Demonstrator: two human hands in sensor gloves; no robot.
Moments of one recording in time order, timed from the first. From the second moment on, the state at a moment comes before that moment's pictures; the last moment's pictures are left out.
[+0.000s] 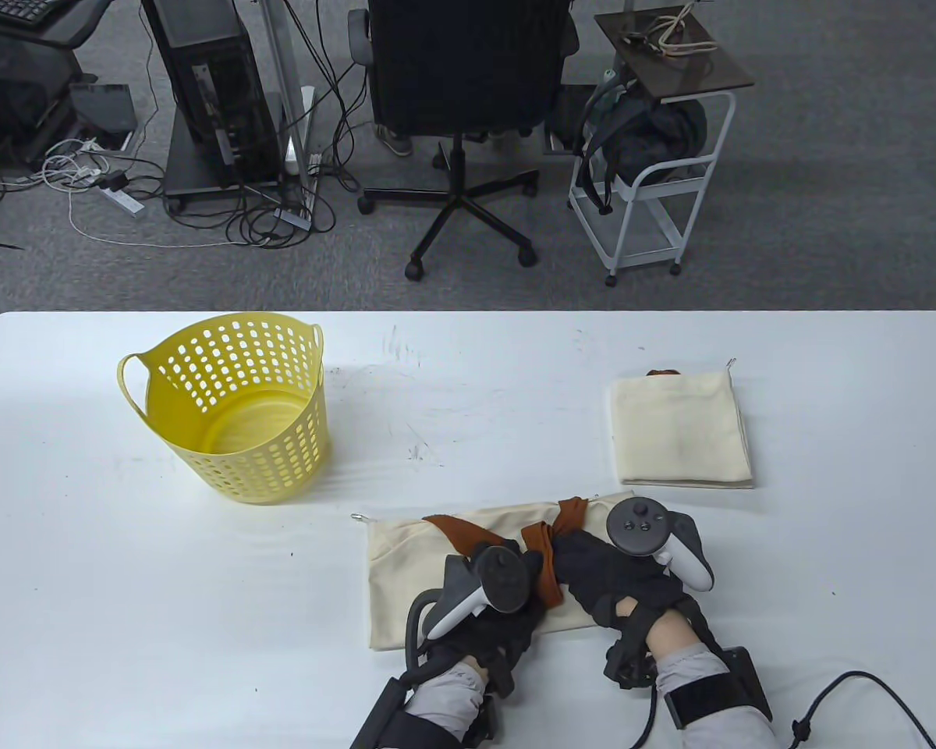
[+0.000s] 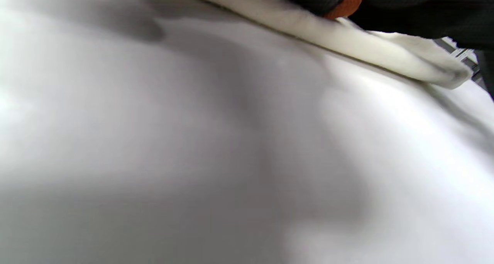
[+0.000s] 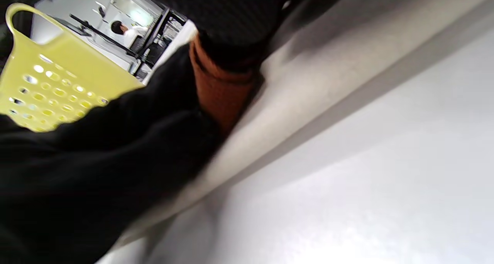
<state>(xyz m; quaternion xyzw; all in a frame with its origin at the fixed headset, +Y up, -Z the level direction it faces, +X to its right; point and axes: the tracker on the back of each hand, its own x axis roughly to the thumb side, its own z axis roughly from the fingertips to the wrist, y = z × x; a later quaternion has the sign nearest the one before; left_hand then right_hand) -0.029 -0.784 -0.284 -0.28 -0.12 0.16 0.94 0.171 -0.775 -0.328 0.12 0.28 0.86 0.40</state>
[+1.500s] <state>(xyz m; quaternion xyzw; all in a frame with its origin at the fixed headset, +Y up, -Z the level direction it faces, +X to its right) -0.193 -0.762 -0.295 -0.20 0.03 0.45 0.87 0.146 -0.781 -0.317 0.04 0.28 0.90 0.32</state>
